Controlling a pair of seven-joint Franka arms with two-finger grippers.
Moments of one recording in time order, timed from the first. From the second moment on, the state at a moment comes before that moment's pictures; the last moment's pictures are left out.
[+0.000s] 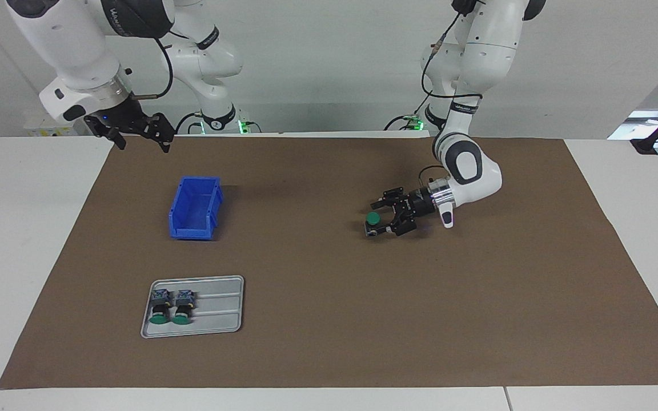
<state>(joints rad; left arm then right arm) -0.33 0.21 -0.03 -2.32 -1.62 2.15 -0.48 0.04 -0.03 -0.03 -1.60 -0.03 1.41 0.09</state>
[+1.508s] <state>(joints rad) -0.17 0.03 -0.02 -2.08 -0.32 2.02 -0.80 0.04 -0.03 -0.03 -1.60 -0.03 1.41 0.09</state>
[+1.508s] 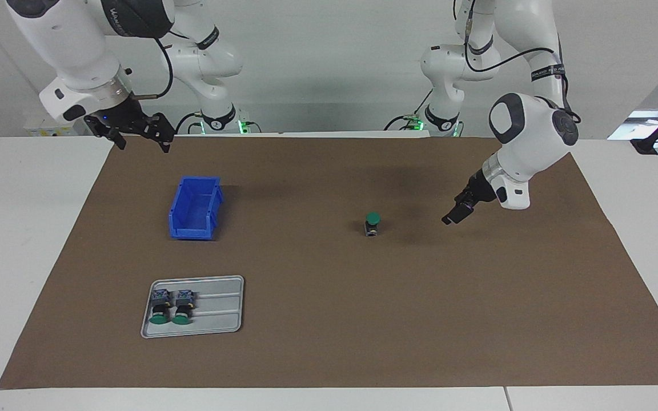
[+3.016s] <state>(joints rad) 0.00 -0.07 -0.02 -1.72 0.01 1.48 -0.17 0.04 -0.03 -0.03 -1.60 -0.03 1.41 0.09</state>
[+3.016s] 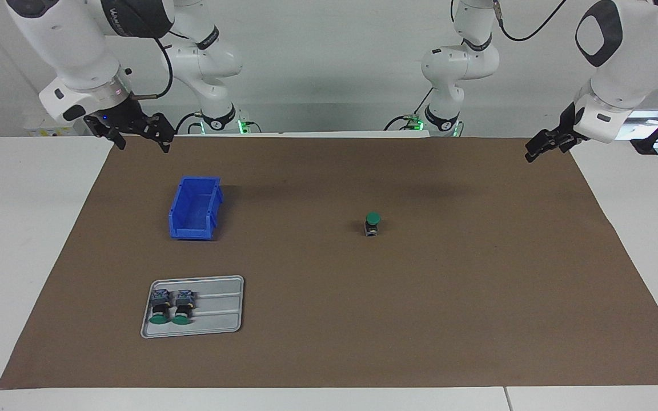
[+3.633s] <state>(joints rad) -0.01 -0.09 -0.03 -1.71 0.01 1.45 -0.15 0.04 -0.03 -0.03 -1.60 -0.03 1.41 0.09</state>
